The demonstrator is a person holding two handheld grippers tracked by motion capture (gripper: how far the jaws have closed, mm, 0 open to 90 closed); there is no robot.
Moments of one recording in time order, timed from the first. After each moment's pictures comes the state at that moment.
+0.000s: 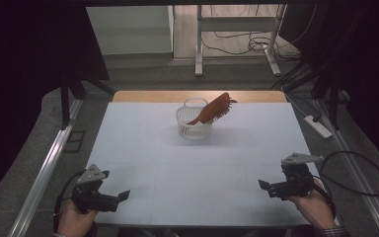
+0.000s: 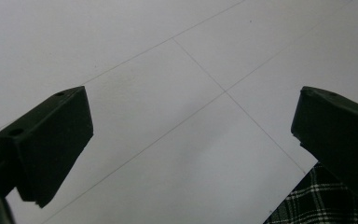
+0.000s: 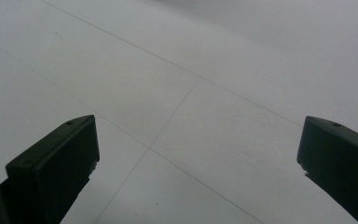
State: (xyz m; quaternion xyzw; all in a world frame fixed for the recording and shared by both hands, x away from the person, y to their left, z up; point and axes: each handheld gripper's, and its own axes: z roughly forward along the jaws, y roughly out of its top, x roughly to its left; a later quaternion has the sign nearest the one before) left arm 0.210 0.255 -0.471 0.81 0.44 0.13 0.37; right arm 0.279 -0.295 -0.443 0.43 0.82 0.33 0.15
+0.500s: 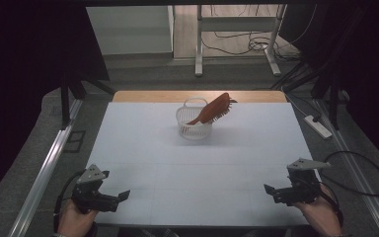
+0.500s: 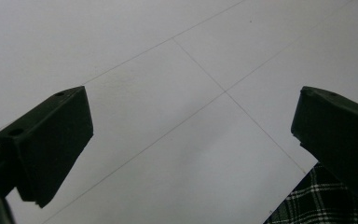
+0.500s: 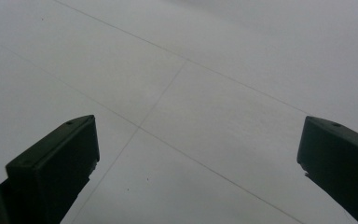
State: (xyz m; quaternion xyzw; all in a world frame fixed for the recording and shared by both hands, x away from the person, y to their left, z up) left arm 0.209 0.254 -0.471 0.81 0.44 0.13 0.37; right arm 0.264 -0.305 -0.443 0.44 0.82 0.32 0.17
